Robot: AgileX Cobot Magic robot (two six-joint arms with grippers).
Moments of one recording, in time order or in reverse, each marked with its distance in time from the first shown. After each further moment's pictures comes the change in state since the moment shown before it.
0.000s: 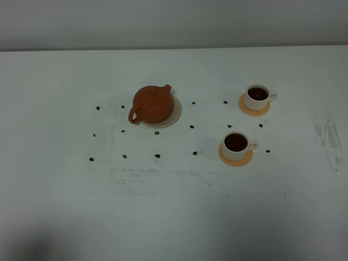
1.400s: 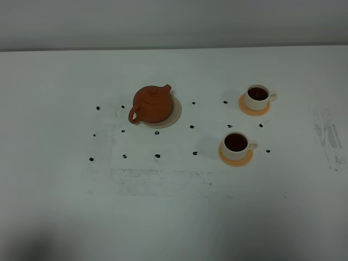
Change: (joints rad) left arm 0.000 0.000 0.000 0.000 0.000 0.000; right arm 0.054 0.000 0.000 0.000 0.000 0.000
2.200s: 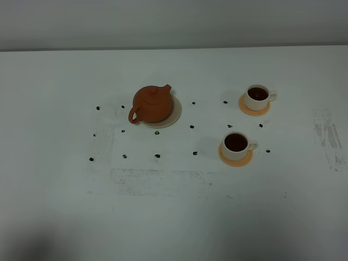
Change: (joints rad) left arm 0.000 0.000 0.000 0.000 0.000 0.001; right arm 0.000 0.000 0.000 0.000 0.000 0.001
